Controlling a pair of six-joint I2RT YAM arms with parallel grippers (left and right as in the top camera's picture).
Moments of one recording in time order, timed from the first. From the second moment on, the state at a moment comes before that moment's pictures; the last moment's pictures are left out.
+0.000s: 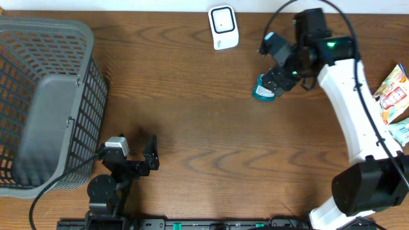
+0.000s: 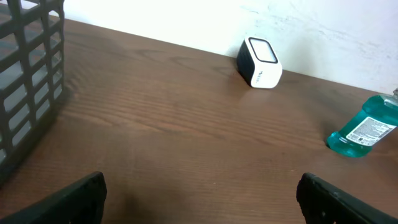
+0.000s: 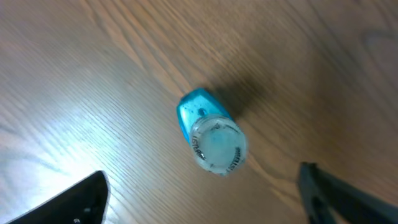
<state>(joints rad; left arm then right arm) -0.06 0.05 0.08 -0.26 0.15 -0.27 0.14 1.78 1.70 -1.11 -0.23 -0.59</state>
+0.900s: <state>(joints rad) -0.06 0.05 0.08 -0.26 0.15 -0.27 0.01 1.83 1.39 -0.70 -0.54 -0.67</state>
